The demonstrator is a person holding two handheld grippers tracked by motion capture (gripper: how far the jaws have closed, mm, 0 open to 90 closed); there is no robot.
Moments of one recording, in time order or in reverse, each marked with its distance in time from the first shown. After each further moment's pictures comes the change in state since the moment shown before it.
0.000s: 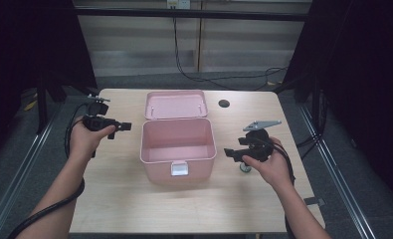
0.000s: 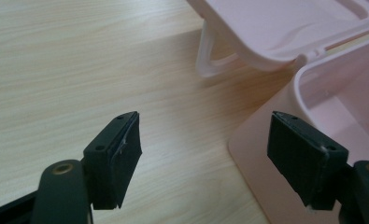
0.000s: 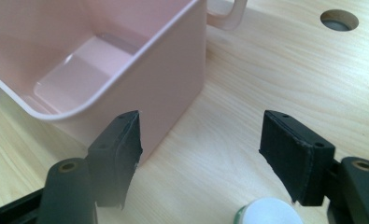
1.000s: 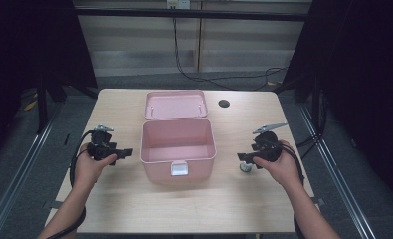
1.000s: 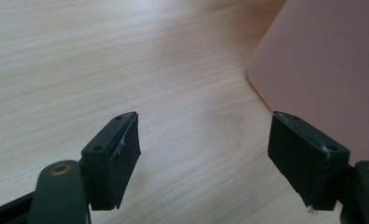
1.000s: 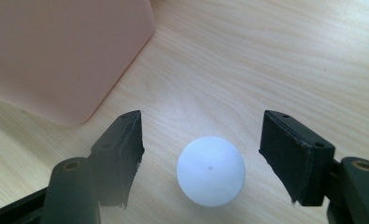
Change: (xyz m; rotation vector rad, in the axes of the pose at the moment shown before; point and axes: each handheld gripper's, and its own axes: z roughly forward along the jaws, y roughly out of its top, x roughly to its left) left arm 0.002 -0.078 0.034 0.030 -0.001 0.069; right arm -0.036 -0.025 0.005 0.147 -0.066 0.062
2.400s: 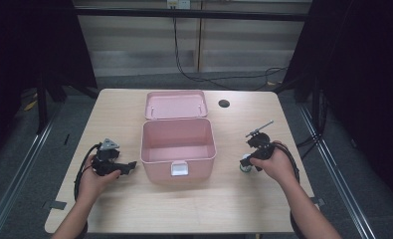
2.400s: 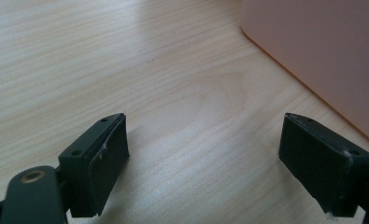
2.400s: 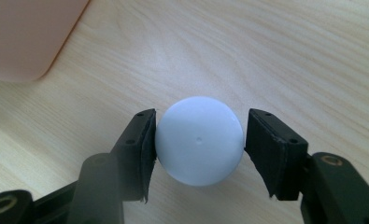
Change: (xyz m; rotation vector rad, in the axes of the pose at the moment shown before) left arm -0.007 -0.040 0.022 -0.073 0.015 0.160; right arm -0.003 0.004 0.024 0.276 -0.046 0.008
